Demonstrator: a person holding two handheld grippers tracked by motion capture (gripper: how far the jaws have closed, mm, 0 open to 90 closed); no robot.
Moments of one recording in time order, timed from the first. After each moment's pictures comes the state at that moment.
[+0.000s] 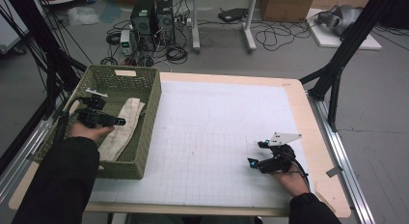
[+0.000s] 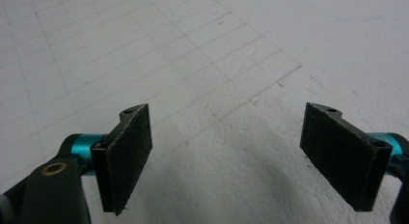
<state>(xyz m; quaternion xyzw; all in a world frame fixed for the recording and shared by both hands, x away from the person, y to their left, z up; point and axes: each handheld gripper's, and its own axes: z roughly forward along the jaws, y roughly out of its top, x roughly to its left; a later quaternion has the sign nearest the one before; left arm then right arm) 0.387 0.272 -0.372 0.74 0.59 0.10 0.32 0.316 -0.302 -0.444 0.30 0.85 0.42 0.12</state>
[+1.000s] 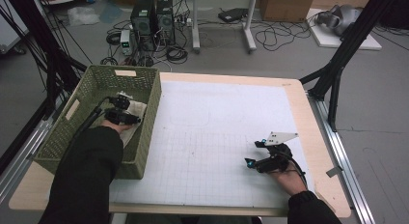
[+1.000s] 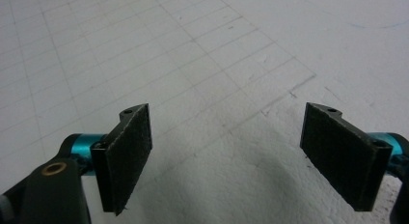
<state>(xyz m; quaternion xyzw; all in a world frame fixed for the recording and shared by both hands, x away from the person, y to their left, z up) 0.425 0.223 -0.417 0.77 0.56 0.18 0.25 0.319 -0.294 -0.445 0.29 0.86 0.42 0.11</state>
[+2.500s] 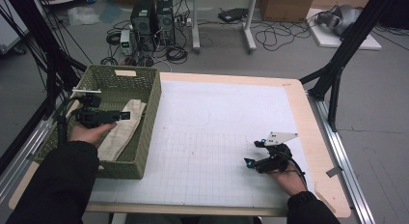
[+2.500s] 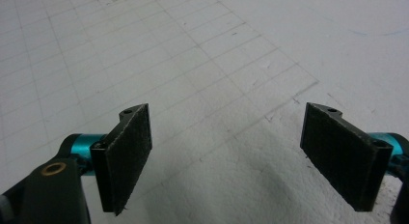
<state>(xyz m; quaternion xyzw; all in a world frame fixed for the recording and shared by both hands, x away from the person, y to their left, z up) 0.364 0.267 -0.349 0.70 0.56 0.07 0.44 0.317 -0.292 -0.442 0.28 0.86 0.42 0.11</state>
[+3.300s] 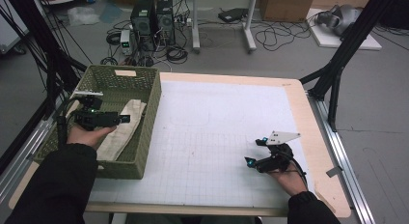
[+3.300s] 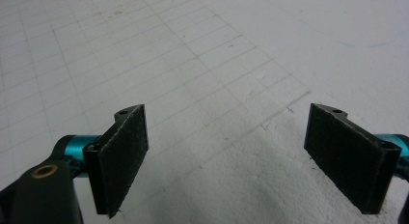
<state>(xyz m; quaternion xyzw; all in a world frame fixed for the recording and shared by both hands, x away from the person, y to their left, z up) 0.356 0.262 -0.344 0.73 0.53 0.10 0.42 0.315 -0.293 -0.437 0.28 0.85 0.43 0.12</state>
